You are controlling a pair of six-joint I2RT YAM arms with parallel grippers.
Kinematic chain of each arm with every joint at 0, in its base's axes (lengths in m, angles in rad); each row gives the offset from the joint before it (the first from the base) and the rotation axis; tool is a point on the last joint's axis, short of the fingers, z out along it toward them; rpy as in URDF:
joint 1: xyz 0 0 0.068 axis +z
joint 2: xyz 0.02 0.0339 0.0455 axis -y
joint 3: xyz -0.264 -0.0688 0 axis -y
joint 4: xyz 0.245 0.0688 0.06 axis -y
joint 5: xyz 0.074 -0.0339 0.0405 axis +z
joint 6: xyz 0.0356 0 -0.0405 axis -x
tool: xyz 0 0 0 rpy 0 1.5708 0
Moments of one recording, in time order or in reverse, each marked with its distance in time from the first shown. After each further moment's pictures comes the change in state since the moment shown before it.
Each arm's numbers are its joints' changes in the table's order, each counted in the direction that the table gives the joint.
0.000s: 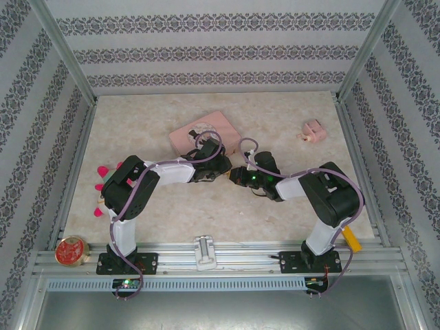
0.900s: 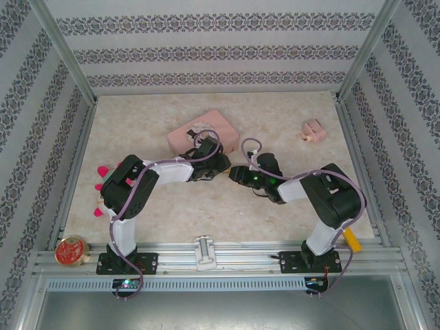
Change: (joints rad) left arm 0.019 0.001 -0.006 0.020 -0.016 0.007; right arm -0.005 0.035 -0.055 0.080 -0.031 -0.021
